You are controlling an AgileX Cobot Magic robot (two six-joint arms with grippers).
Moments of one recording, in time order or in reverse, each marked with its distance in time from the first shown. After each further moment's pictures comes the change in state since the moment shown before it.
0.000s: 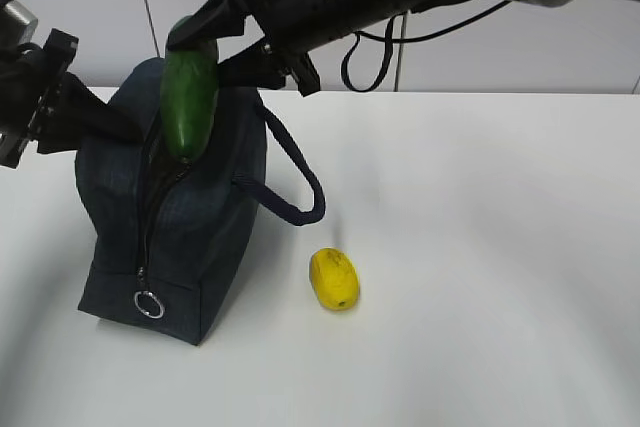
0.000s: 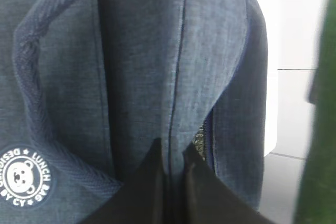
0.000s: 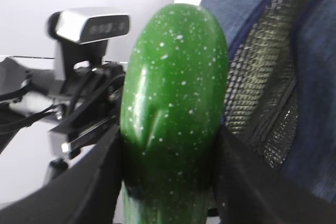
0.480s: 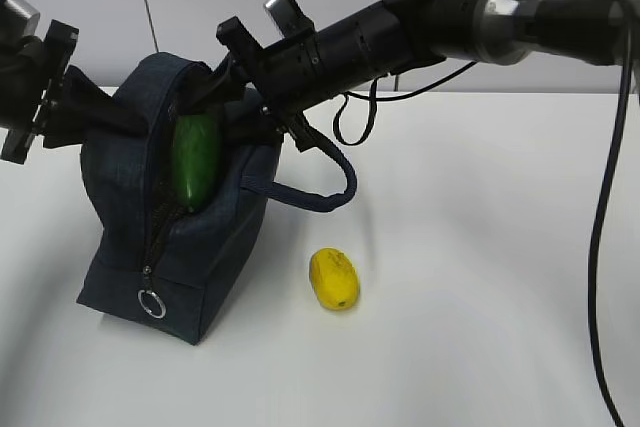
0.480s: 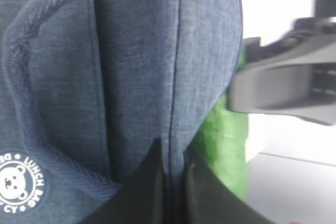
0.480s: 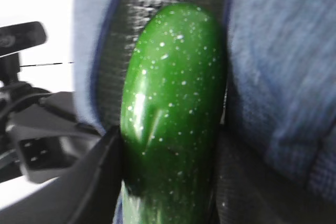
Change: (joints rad) left arm 0.000 0.000 0.000 -0.043 0.019 0.019; right arm 0.000 0.130 -0.002 0.019 -0.004 0.002
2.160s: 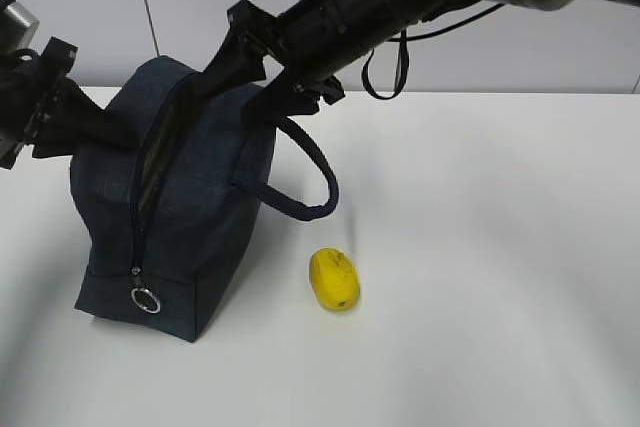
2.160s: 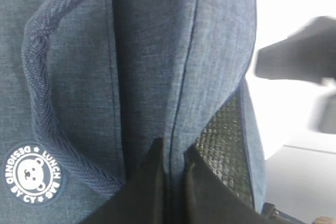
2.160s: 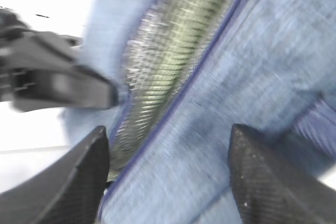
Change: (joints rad) left arm 0.000 0.000 0.000 0.072 -0.012 0.013; right arm -0.003 -0.111 -0.004 -0.231 0.045 -0.148
